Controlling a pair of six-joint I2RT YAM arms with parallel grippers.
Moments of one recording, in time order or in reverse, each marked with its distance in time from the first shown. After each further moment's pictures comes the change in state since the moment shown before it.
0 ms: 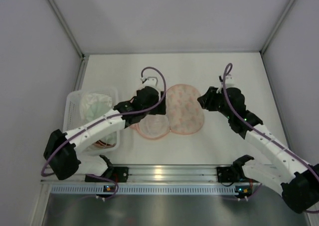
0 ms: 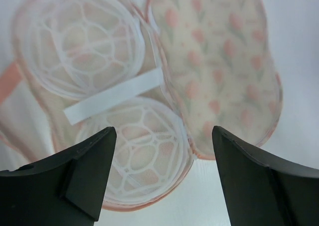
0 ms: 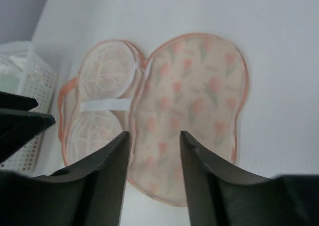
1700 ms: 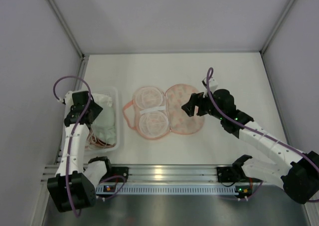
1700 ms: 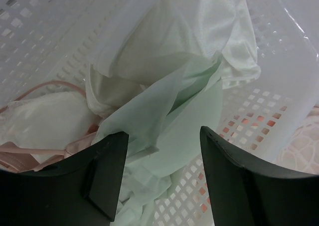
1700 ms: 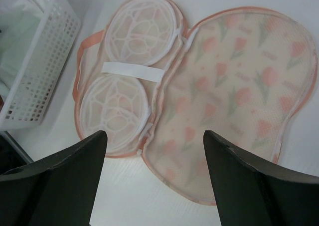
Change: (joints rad) left arm 0.980 -0.375 -0.196 -0.272 0.043 -0.164; right arm 0.129 0.072 0.005 0.082 -0.132 -0.097
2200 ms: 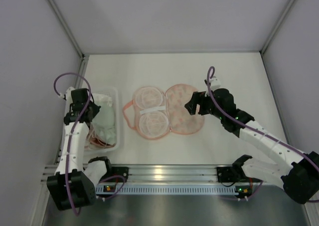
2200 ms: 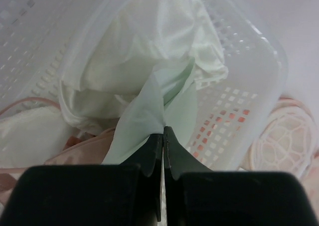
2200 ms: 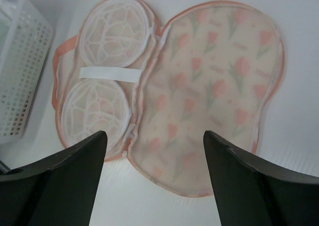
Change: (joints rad) left arm 0.000 0.027 0.001 0.061 0.053 0.024; right arm 0.000 0.000 0.026 -0.068 0.087 0.013
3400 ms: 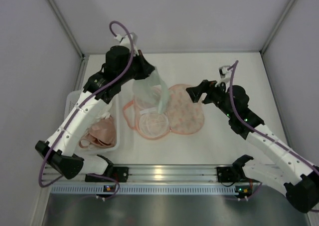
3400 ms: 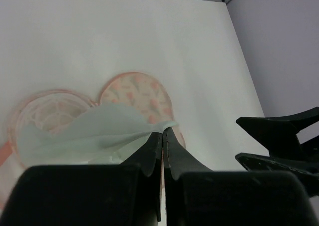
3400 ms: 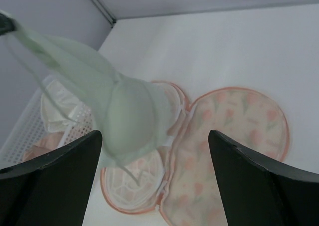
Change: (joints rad) left arm -0.697 0.328 0.783 -0.008 0.221 0.131; right arm -0.037 -0.066 0.063 0.164 0.037 0.073
